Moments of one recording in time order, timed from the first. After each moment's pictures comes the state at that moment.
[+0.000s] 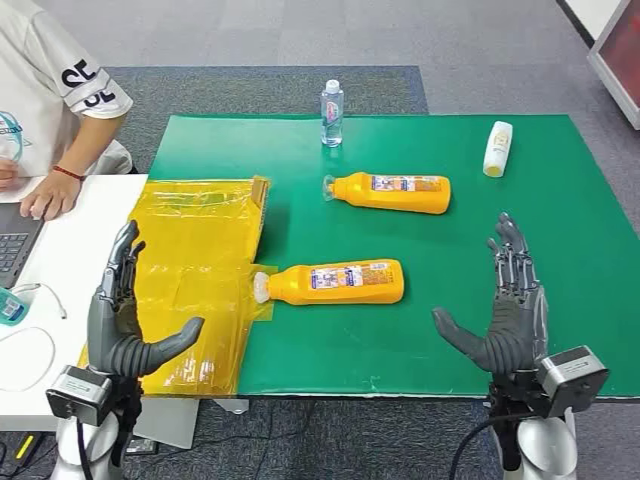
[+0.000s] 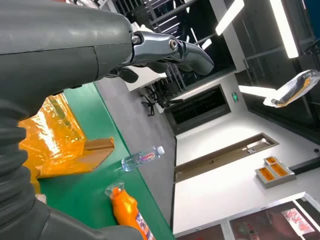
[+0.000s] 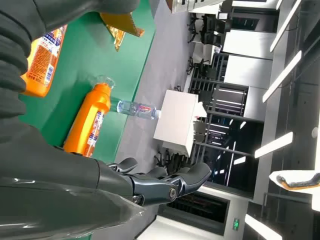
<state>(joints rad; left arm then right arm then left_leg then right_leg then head) 0.10 -0.13 0.00 -1.84 -0.37 -0.17 -0.67 0.03 0.16 0.03 -1.85 0.26 0.17 -0.50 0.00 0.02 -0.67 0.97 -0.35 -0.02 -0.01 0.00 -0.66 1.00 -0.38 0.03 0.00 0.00</state>
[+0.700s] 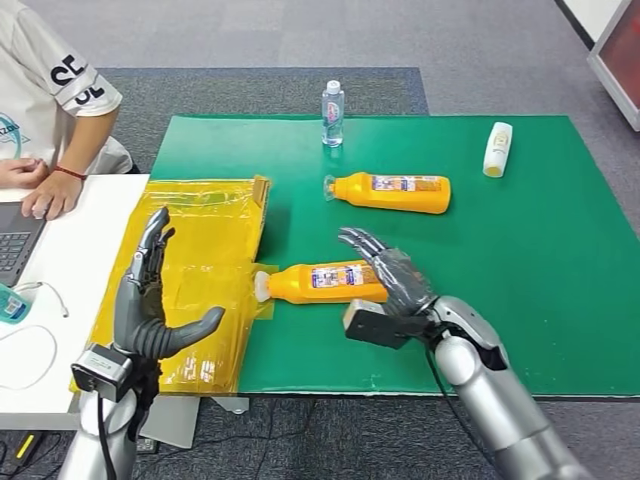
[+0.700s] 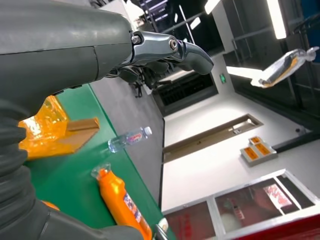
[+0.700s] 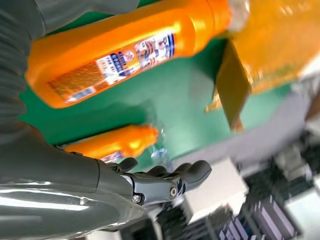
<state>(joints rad) -0.01 -0.09 -0.07 -1.70 -0.32 -0.18 -0.69 -0.44 -0.06 0.53 -1.28 0.77 0.12 -0.37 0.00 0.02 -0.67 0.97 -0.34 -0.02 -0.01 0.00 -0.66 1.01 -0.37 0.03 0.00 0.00</state>
